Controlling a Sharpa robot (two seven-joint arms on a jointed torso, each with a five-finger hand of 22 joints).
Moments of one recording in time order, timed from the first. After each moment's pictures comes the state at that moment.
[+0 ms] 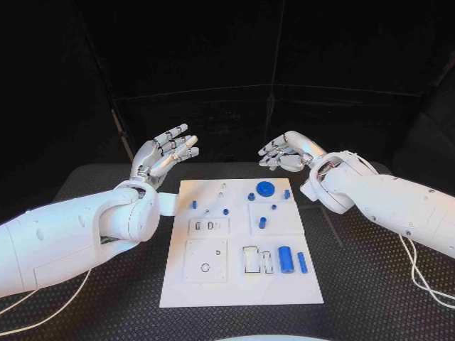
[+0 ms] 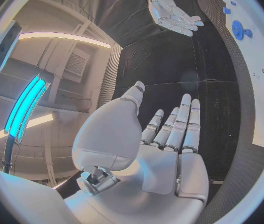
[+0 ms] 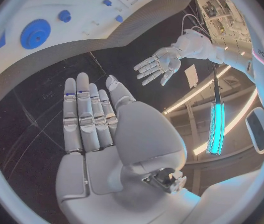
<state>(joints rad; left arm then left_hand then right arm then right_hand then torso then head) 1.16 -0.80 -0.08 1.50 0.04 -0.49 0.65 1.28 0.04 0.06 0.10 0.14 0.48 0.16 0.07 0.05 0.59 0.25 0.10 0.06 0.76 0.22 0.25 0.11 0.13 0.61 0.29 0.24 0.13 1.07 -0.69 0.18 1.27 -1.21 -0.36 0.12 1.42 0.10 -0.05 -0.16 0.26 0.96 0.19 0.11 0.07 1.15 0.12 0.13 0.07 1.30 0.05 0.29 0.14 0.17 0.99 0.17 0.40 0.19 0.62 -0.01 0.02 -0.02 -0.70</state>
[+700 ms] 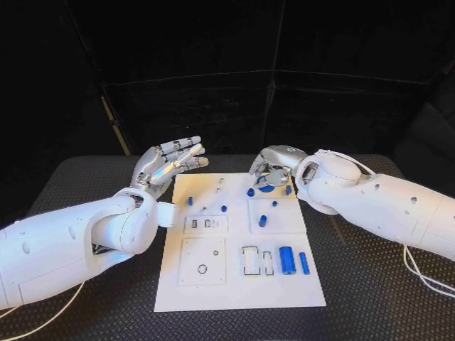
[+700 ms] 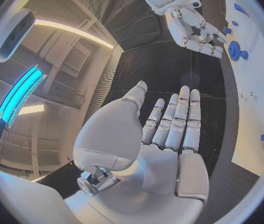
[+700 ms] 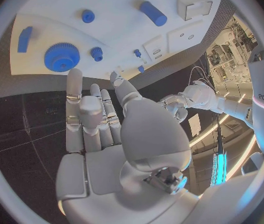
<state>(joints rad) 1.16 -0.82 -0.08 1.58 0.03 -0.42 0.64 1.29 0.05 0.07 0.06 0.14 0.71 0.19 0.10 0.06 0.83 0.23 0.13 0.06 0.90 0.18 0.24 0.10 0.16 0.71 0.28 0.28 0.13 1.09 -0.66 0.18 1.32 -1.65 -0.15 -0.07 1.32 0.03 0.05 -0.21 0.22 0.97 0.16 0.07 0.07 1.13 0.09 0.07 0.06 1.47 0.00 1.10 0.87 0.17 1.10 0.10 0.85 0.45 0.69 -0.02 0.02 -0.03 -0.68</state>
